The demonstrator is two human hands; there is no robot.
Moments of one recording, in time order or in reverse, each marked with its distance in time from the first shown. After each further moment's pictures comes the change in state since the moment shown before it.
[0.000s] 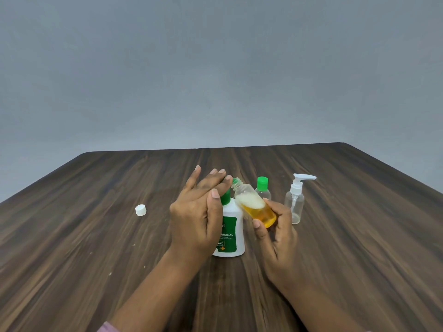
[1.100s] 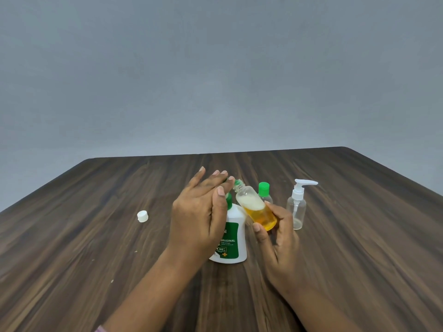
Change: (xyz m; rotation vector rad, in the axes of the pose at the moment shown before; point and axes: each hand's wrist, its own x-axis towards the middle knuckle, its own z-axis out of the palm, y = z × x) left_hand 0.014 0.007 -0.007 0.052 -0.061 0.017; right_hand 0.001 0.001 0.001 0.039 -0.020 0.031
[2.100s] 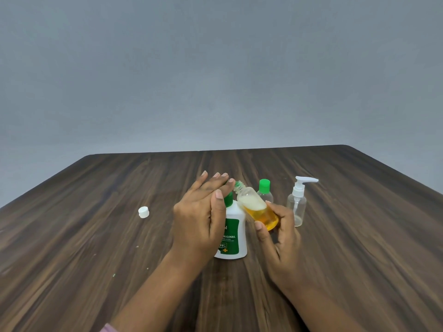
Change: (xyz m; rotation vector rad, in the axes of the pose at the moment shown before) left_hand -0.012 -0.003 0.003 -0.068 -0.005 -0.074; right_hand -0.001 0.002 -0.002 -0.026 0.006 -0.019
